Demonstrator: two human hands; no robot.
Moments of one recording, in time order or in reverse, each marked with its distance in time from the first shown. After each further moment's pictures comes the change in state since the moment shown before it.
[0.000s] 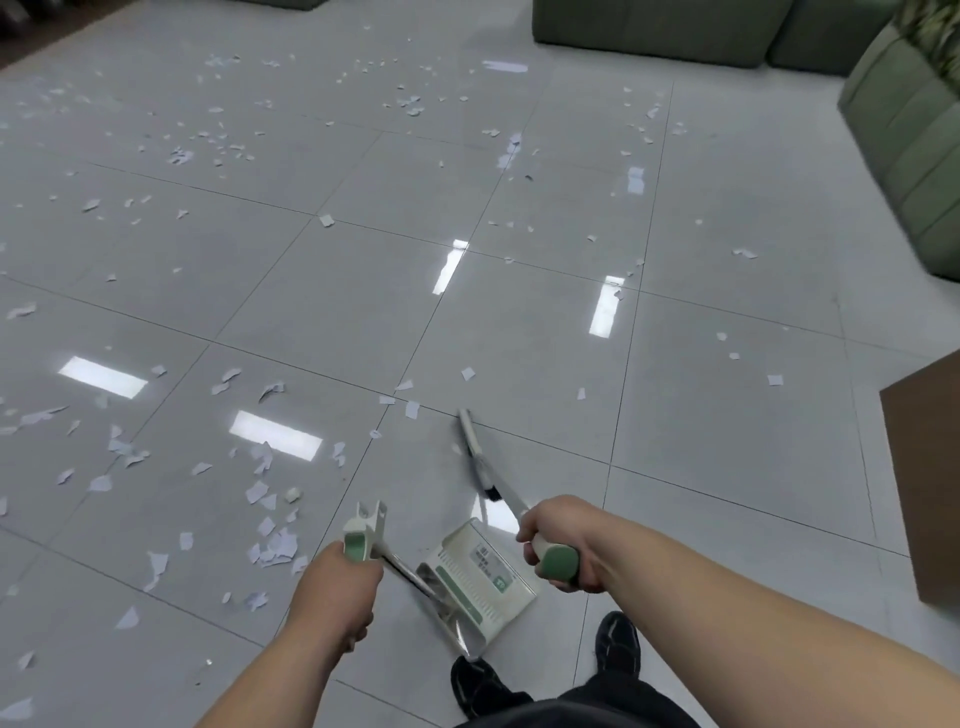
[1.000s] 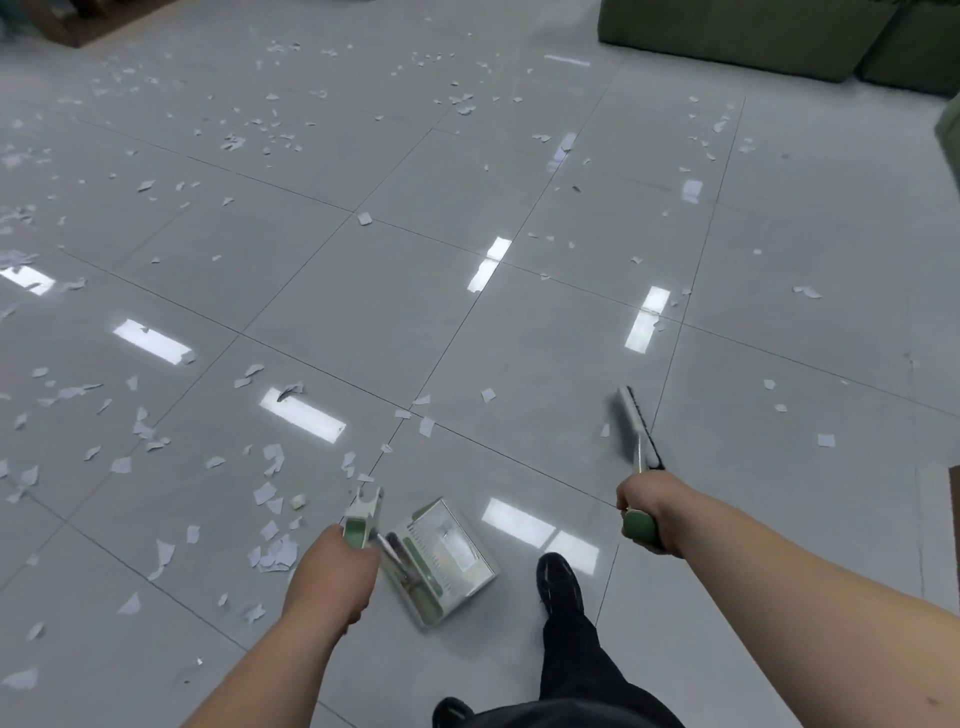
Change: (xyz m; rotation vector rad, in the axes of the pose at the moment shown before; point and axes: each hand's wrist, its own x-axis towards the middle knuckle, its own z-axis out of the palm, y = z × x) left_hand 0.054 0.099 0.012 0.054 0.139 -0.020; right_hand 0.073 -0.120 -0.148 -0.118 0.371 -0.054
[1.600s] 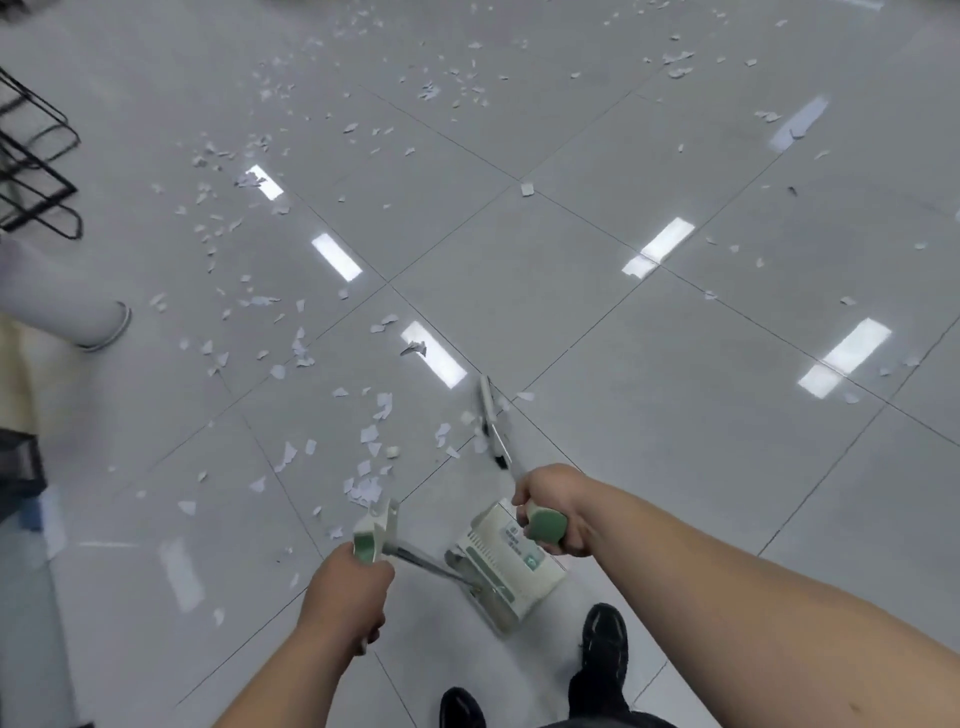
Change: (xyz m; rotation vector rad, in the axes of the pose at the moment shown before) left_hand -0.010 0.047 -0.005 -0.311 0.173 -0.396; right_hand -0.005 -0.163 0.109 -0.306 -0.671 -0.043
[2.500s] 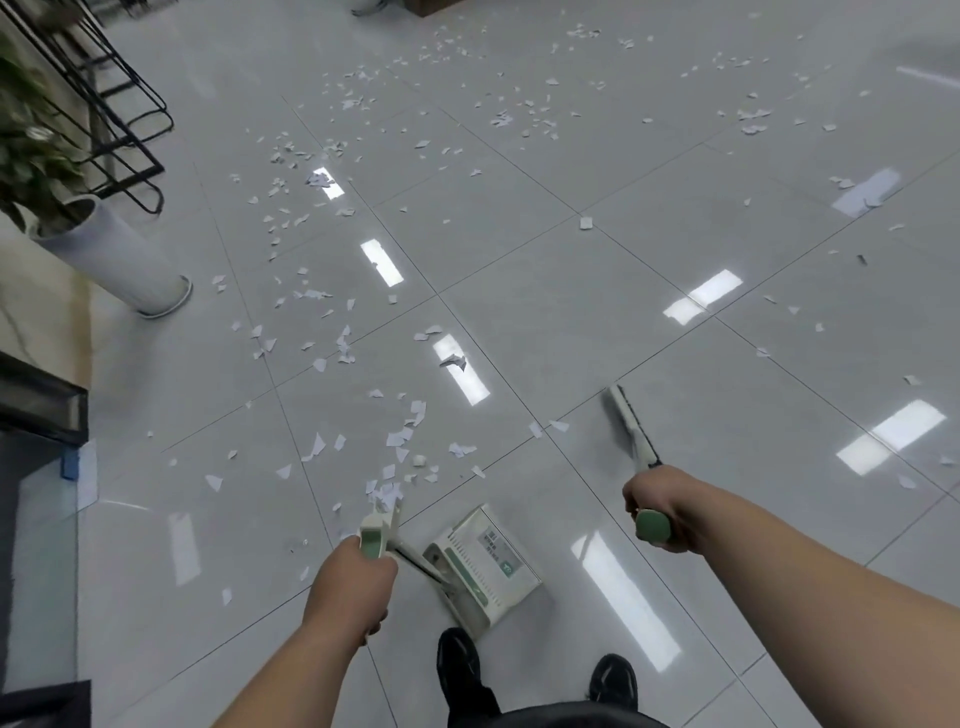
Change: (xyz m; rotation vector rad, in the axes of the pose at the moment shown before) left_hand 0.034 -0.022 -0.036 -0.050 0.080 -0.007; right_hand 0.005 -0.034 -0.049 -0.377 0.261 -0.126
